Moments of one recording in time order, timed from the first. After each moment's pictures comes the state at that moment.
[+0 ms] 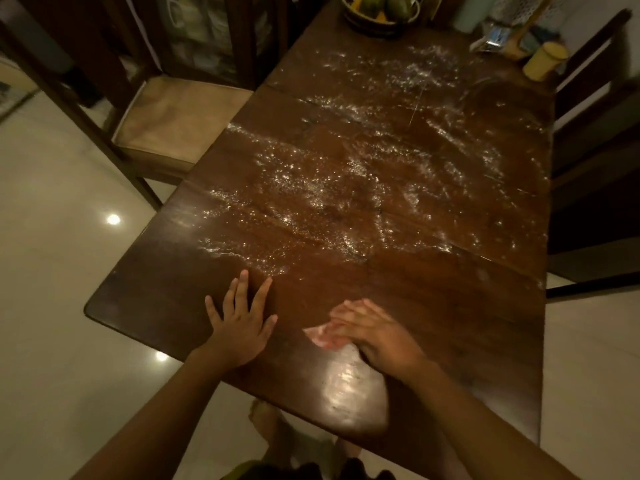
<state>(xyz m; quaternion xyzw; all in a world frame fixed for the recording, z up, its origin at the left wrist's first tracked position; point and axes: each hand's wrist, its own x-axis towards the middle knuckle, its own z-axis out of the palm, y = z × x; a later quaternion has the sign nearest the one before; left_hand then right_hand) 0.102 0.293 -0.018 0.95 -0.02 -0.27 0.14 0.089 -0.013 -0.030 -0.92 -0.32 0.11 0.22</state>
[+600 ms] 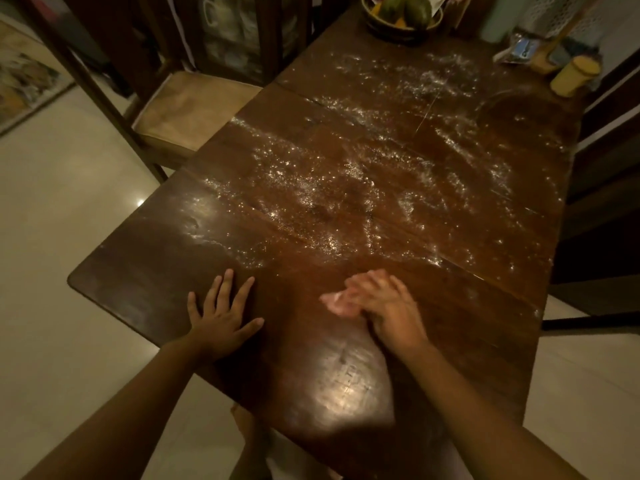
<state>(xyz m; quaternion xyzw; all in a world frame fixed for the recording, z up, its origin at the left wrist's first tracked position) 0.092 0.267 -0.017 0.93 0.03 -0.33 0.15 0.143 -0.077 -0.031 -0.95 -0.25 0.04 0.20</state>
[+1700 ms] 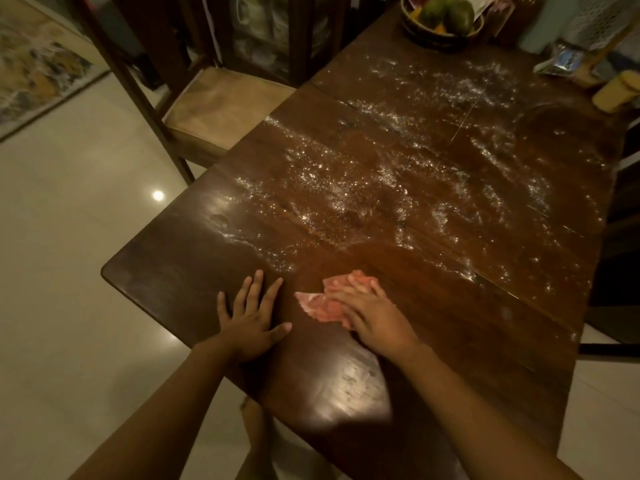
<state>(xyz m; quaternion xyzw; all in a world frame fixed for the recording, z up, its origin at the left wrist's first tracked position) 0.092 0.266 -0.015 0.93 0.04 -0.33 0.17 0.153 -0.001 -0.013 -0.90 -0.28 0.19 0.26</state>
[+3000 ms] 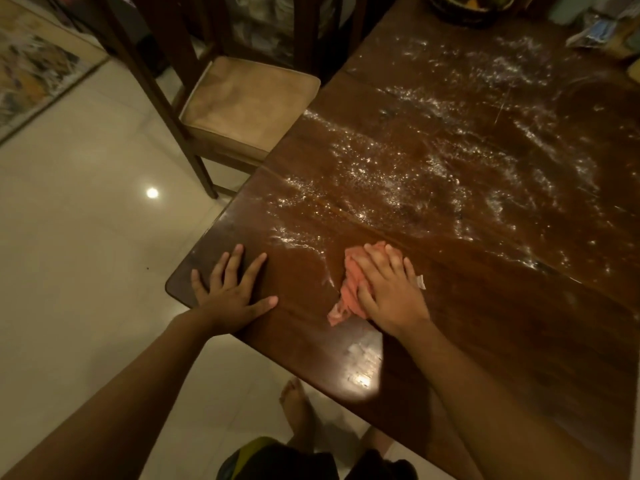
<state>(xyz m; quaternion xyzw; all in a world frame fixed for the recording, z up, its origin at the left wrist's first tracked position) 0.122 0.433 -0.012 0.94 0.03 -0.31 0.14 0.158 0.115 -0.022 -0.97 -0.16 0.15 0.09</state>
